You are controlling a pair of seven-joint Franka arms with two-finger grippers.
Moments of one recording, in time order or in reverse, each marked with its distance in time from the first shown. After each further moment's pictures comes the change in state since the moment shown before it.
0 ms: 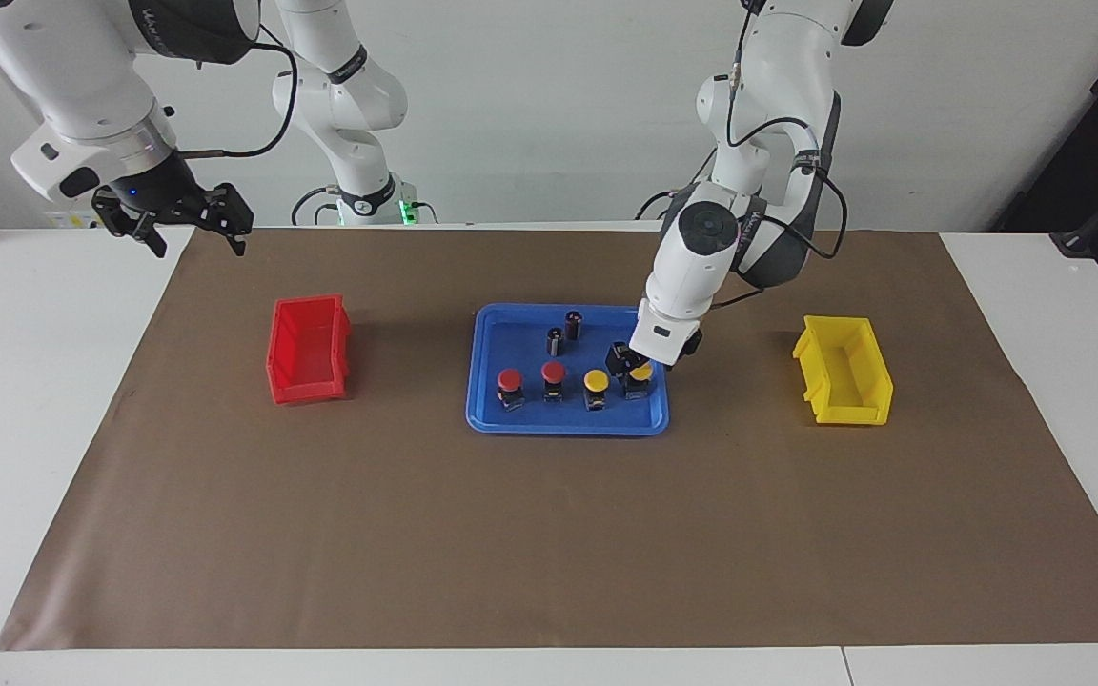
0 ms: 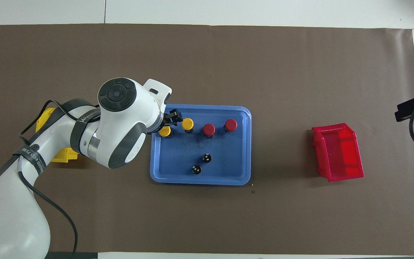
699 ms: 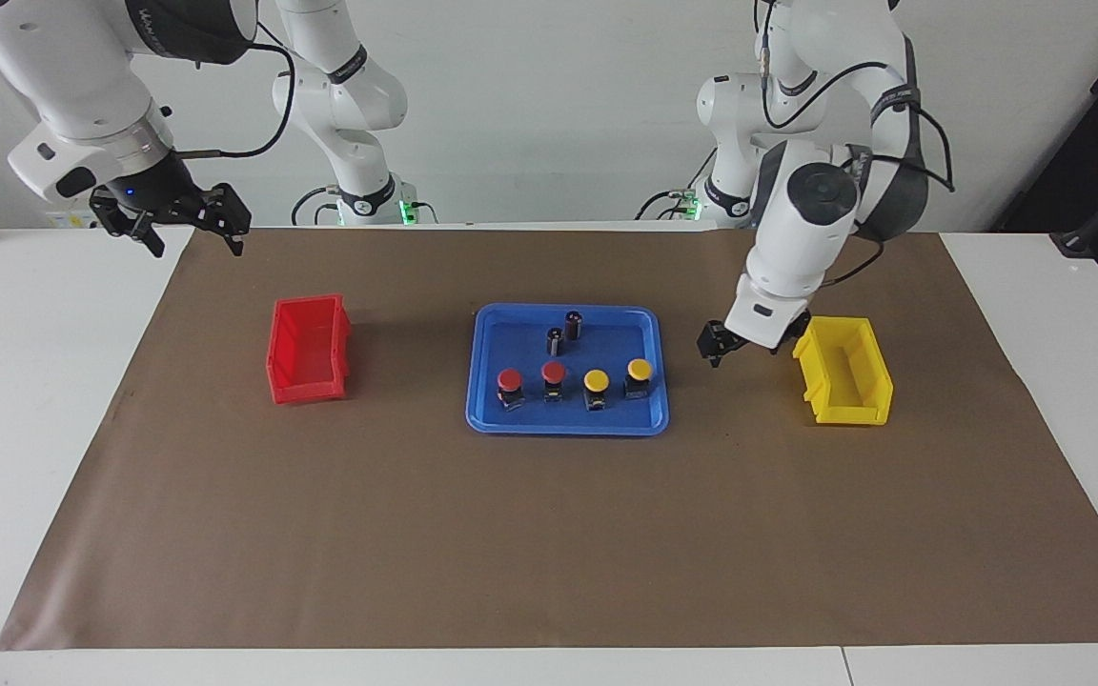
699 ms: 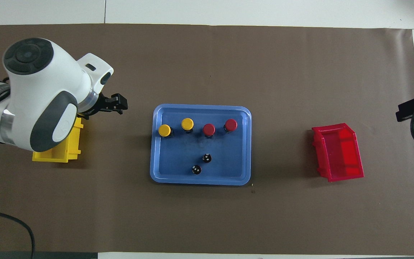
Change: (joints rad) left arm 0.040 -0.127 0.218 0.134 0.031 -0.306 0.389; right arm -0.001 0.000 0.000 0.000 0.000 0.000 0.000
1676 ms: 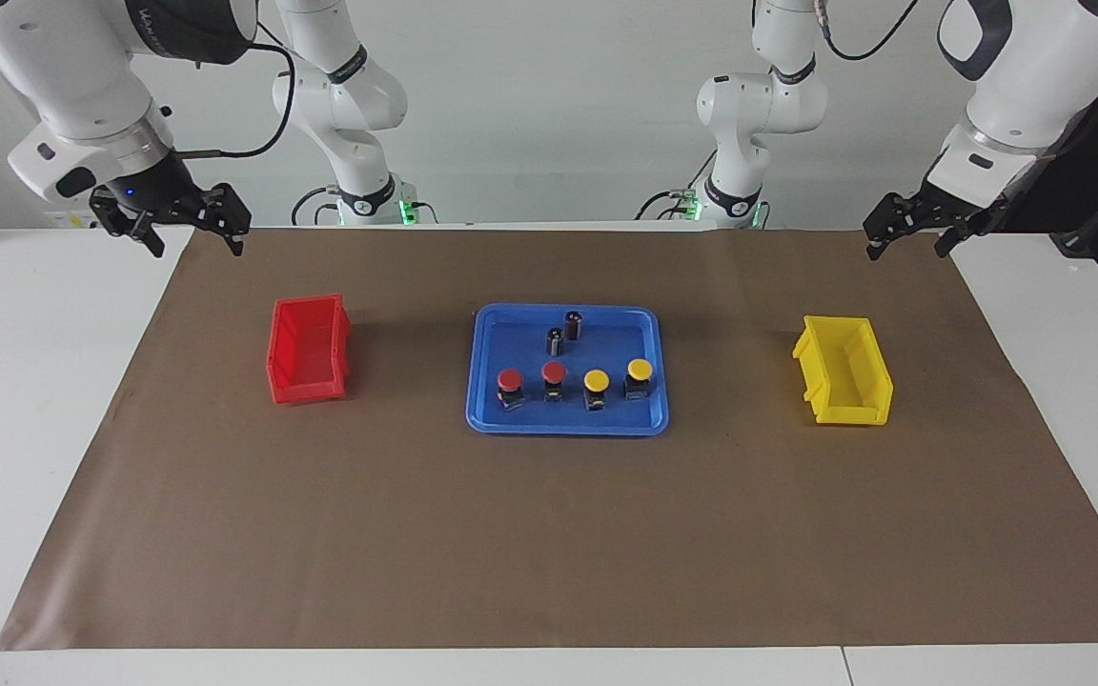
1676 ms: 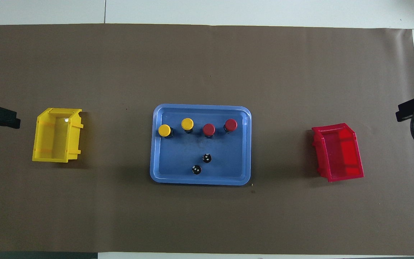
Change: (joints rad) left arm 0.003 -0.222 0.270 0.084 -0.061 -0.294 0.463; right arm 0.000 0.000 0.000 0.000 0.000 0.000 0.000
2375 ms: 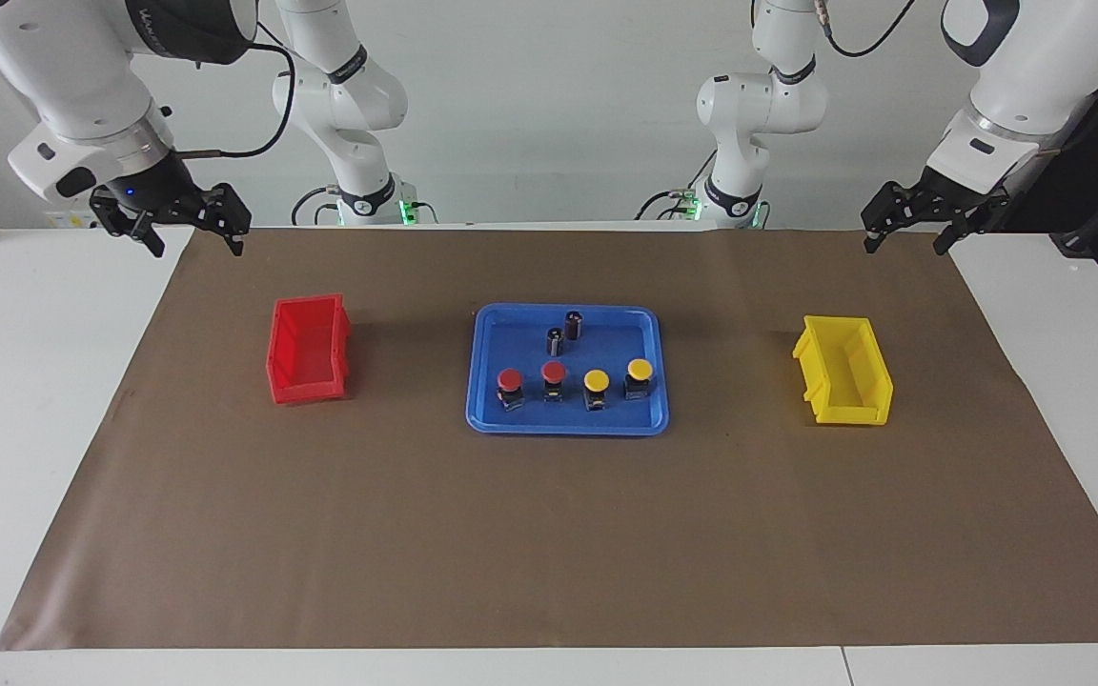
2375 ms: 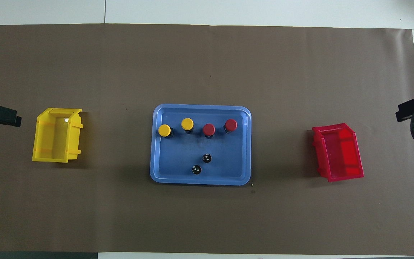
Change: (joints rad) left arm -0.010 0.001 -0.008 0.024 -0.009 0.003 0.017; right arm 0.000 0.000 0.000 0.000 0.000 0.000 0.000
